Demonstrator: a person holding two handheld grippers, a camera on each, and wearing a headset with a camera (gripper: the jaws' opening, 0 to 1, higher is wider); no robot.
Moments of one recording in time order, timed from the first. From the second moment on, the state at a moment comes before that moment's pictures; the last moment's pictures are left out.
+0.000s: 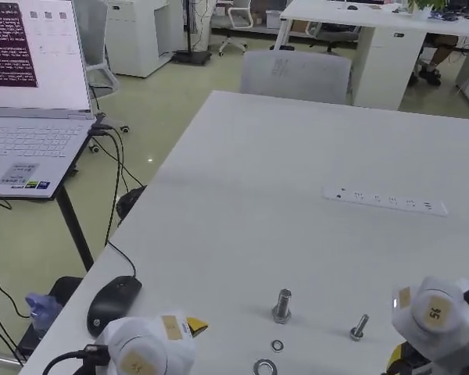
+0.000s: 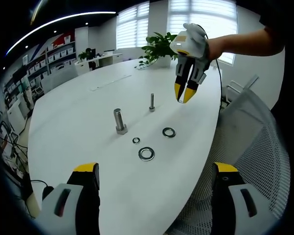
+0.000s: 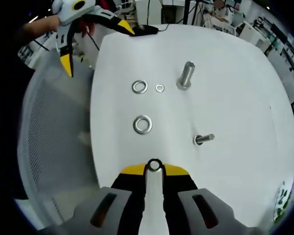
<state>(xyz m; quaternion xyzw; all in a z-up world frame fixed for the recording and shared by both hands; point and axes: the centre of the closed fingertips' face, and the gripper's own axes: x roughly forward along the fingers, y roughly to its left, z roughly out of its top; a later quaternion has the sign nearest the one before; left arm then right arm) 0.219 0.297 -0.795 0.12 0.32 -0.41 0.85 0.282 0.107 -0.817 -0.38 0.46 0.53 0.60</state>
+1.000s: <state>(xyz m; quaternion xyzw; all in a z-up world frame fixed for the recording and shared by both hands) 0.233 0.305 -0.798 0.12 0.30 -0.40 0.86 0.354 0.127 -0.801 -0.39 0.44 0.51 0.63</state>
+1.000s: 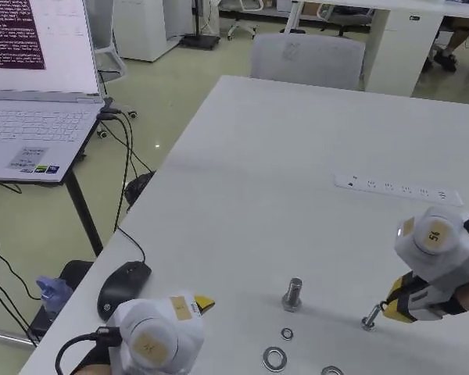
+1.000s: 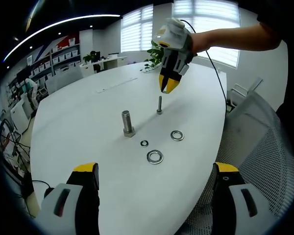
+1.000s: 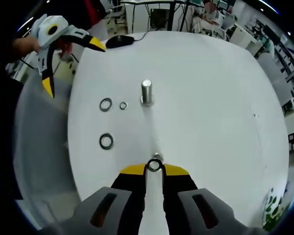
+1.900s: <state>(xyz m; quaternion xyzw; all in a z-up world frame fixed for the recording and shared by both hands) 0.236 0.311 -0.800 0.11 0.30 -0.40 0.86 0.361 0.130 -0.824 -0.41 0.45 0.51 0.61</state>
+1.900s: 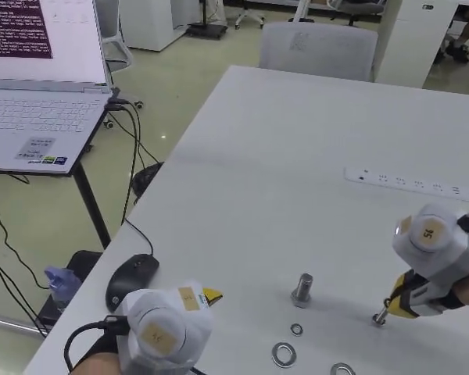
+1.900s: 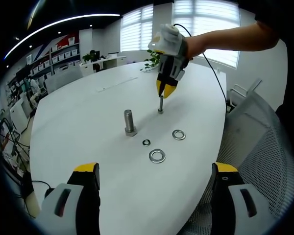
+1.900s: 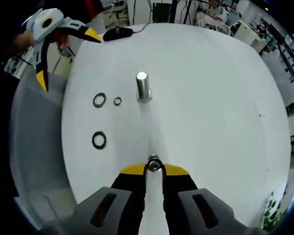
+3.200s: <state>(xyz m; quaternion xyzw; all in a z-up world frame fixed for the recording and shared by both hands) 0.221 0.320 -0.806 0.11 0.32 -0.40 0.85 0.356 0.131 -0.869 -0.42 0.47 0.51 0.58</state>
